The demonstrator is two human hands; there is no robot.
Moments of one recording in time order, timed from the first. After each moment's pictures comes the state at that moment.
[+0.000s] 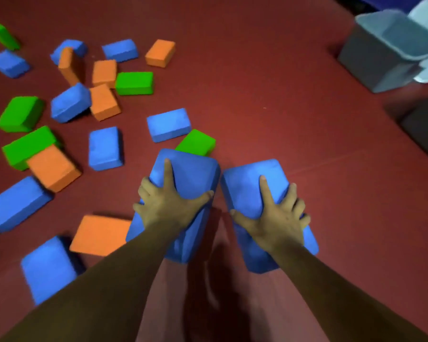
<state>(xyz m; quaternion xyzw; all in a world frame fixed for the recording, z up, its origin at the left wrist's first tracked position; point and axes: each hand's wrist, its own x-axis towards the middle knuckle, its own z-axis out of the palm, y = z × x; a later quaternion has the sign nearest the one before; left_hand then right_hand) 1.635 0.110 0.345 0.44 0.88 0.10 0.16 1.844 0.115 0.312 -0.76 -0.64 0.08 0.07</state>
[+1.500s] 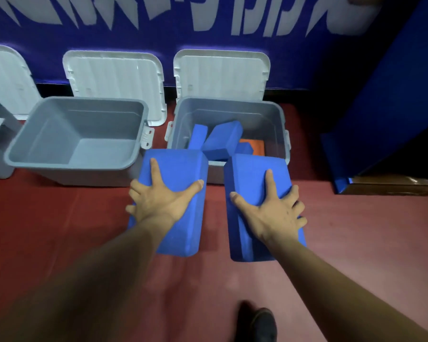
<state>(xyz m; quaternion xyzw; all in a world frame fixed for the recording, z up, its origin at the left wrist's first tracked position) 2.757 0.317 0.364 0.82 0.51 -0.06 0.24 2.830 0.118 0.360 -0.97 0.01 0.17 0.19</state>
